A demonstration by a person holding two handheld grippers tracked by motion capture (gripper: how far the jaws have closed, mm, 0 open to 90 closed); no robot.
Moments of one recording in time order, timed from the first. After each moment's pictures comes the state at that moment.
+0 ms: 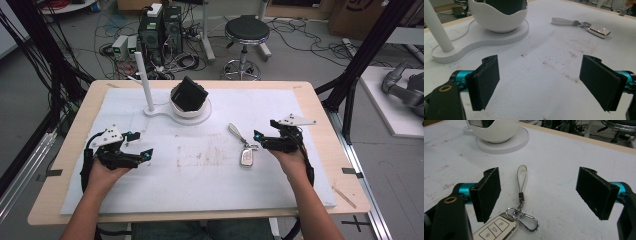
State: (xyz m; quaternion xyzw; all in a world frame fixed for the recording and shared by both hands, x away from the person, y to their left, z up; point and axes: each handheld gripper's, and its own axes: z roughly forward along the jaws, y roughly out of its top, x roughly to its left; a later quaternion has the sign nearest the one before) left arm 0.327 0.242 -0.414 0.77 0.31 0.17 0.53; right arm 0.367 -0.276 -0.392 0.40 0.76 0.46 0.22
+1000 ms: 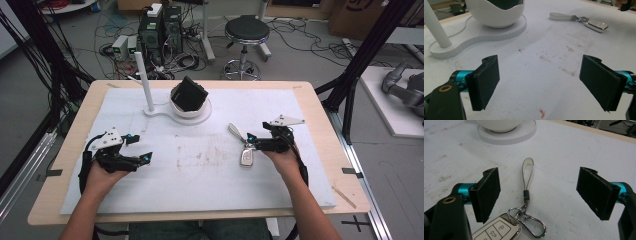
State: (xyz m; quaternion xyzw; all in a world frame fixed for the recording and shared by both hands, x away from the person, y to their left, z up) left arm 0.317 0.244 -0.414 0.78 0.31 0.17 0.52; right arm 0.383 -0.260 -0.410 0.39 0.78 0.44 0.20
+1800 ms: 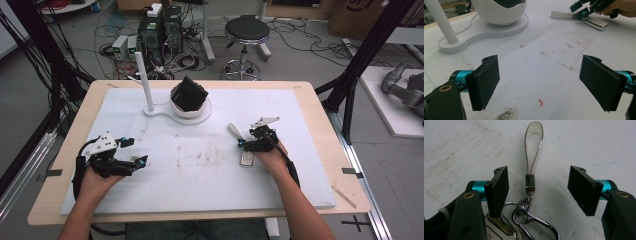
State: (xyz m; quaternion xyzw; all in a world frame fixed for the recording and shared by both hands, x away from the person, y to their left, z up) left arm 0.305 0.251 -0.412 0.78 0.31 0.18 0.52; right arm 0.411 -0.230 -0.444 0.38 0.84 0.34 0.17
